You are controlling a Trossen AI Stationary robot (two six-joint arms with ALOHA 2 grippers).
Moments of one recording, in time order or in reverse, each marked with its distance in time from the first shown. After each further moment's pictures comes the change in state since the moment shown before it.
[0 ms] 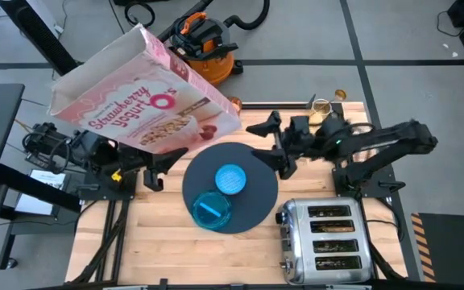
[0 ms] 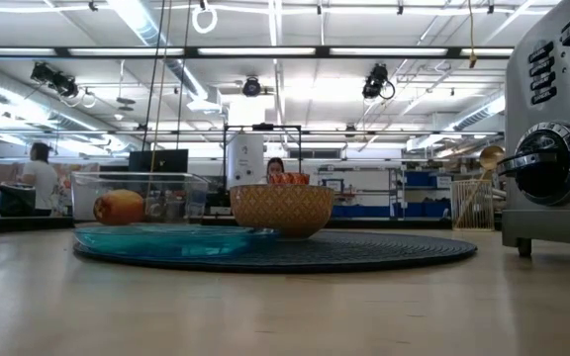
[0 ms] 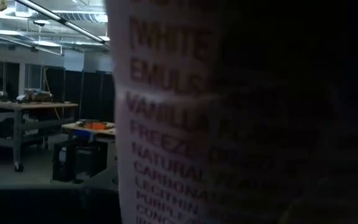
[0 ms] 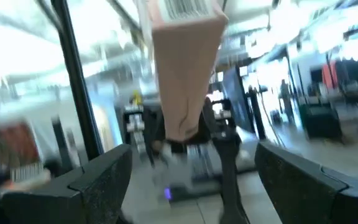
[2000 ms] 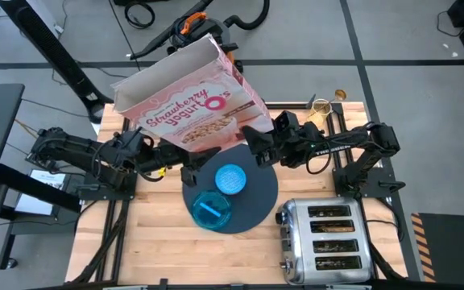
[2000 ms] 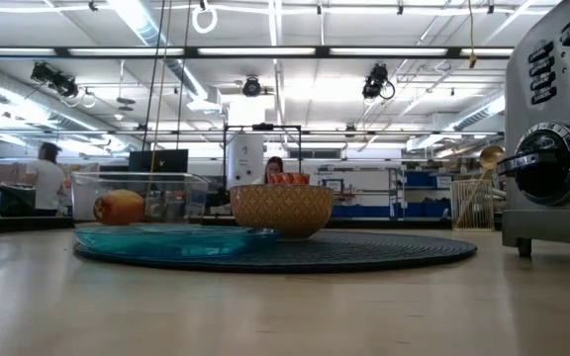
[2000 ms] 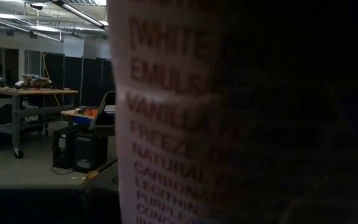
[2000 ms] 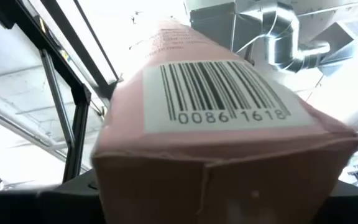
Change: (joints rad) left arm 0.160 0.191 0.000 0.107 0.161 -0.089; right arm -0.078 0.398 0.159 0.813 -0.042 -0.069
